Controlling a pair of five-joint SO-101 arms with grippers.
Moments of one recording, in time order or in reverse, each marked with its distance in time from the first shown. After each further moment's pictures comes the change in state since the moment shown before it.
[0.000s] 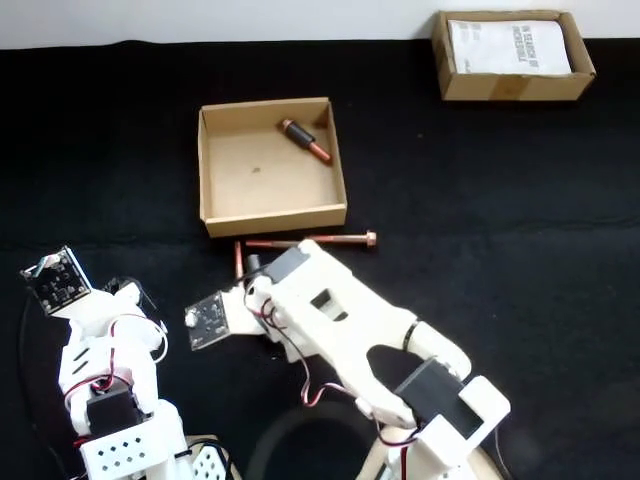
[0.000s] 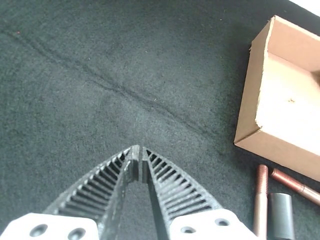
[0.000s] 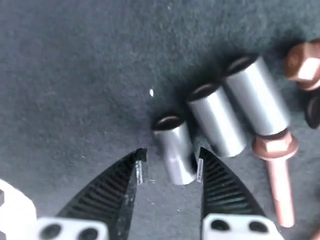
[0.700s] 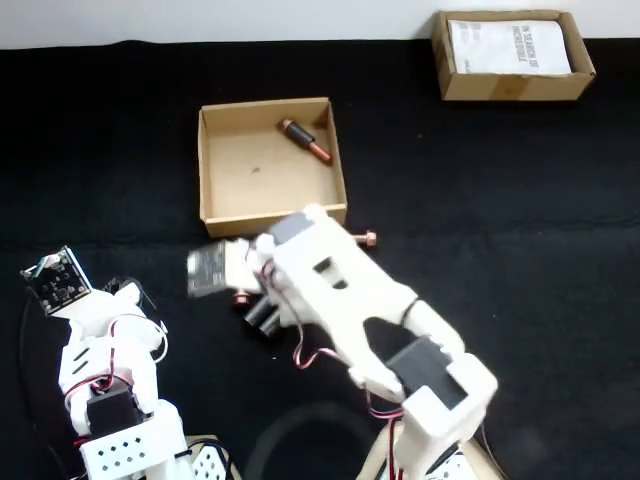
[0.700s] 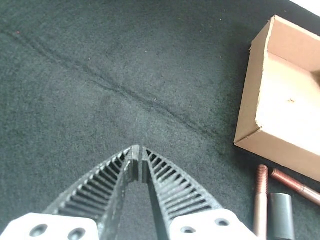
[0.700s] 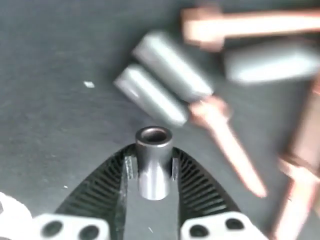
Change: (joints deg) left arm 0.0 0.0 0.0 0.0 0.0; right arm 7.4 4.9 -18.5 7.9 -6.8
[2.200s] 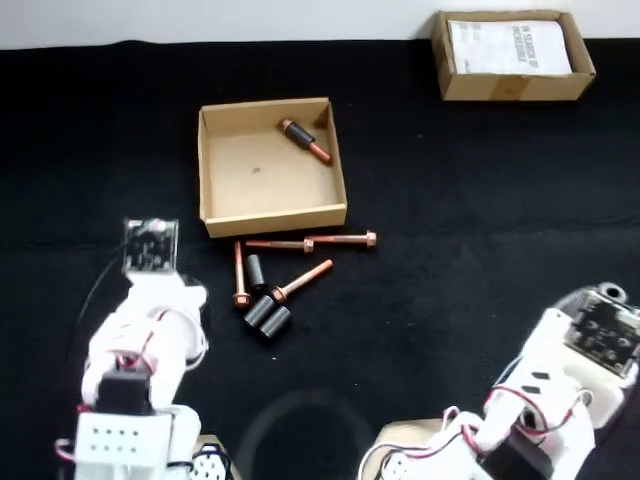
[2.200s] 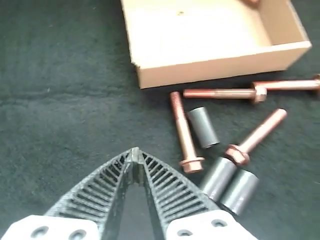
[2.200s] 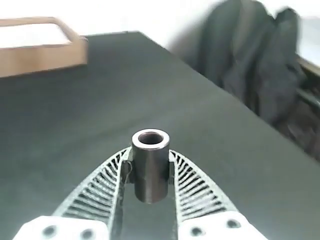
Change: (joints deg) left arm 24.0 23.0 -21.0 8.7 -11.0; right arm 83.9 -113.0 65.2 -23.8 -42.8
